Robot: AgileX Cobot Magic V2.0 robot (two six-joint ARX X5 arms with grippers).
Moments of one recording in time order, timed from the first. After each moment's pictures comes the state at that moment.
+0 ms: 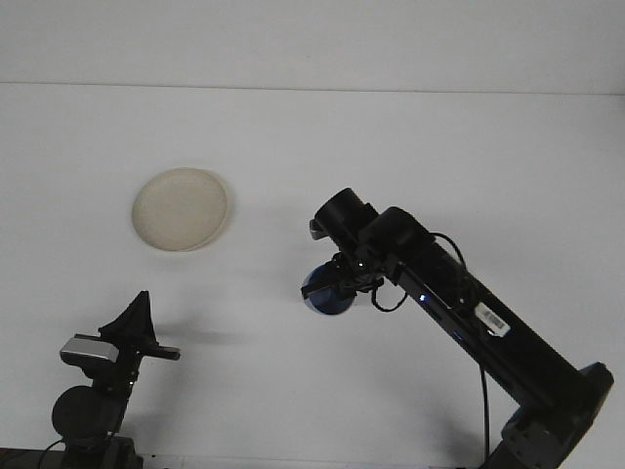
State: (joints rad) left arm -0.10 0.00 0.03 0.20 0.01 -0.07; right arm 0.74 1.75 1.78 -1.34 -0.03 0.36
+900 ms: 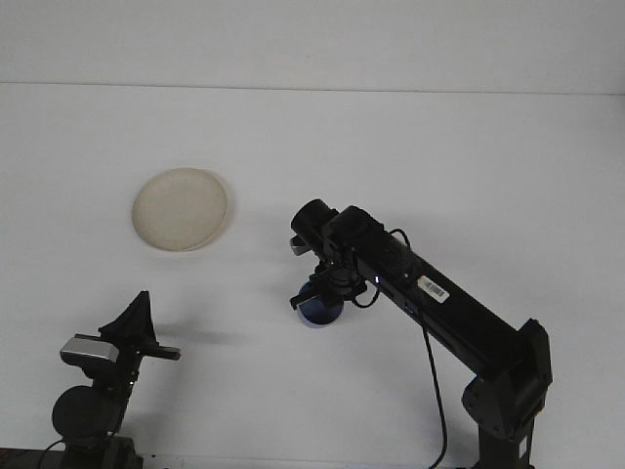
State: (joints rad) left arm -0.10 0.00 0.03 0.20 0.01 -0.07; right arm 0.74 1.93 1.78 -1.34 -0.05 0.28
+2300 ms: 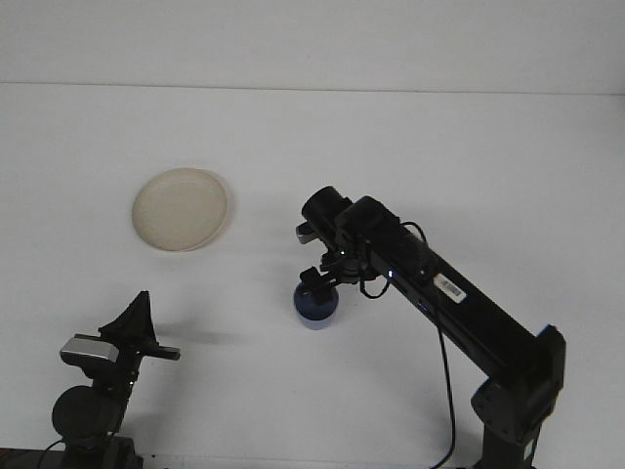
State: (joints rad) left arm -0.10 0.00 0.03 0.20 0.01 -0.07; right arm 0.69 1.89 1.82 -1.34 -0.06 0.21
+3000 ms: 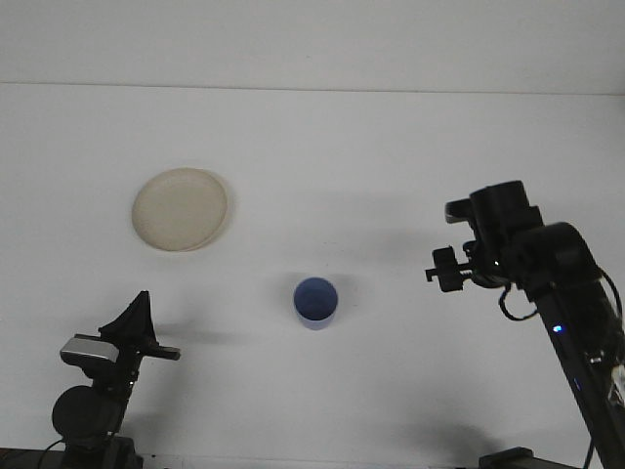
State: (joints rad) left arm -0.10 0.00 0.03 0.20 0.01 -0.07; right arm 0.24 1.36 1.52 -1.30 0.08 0.08
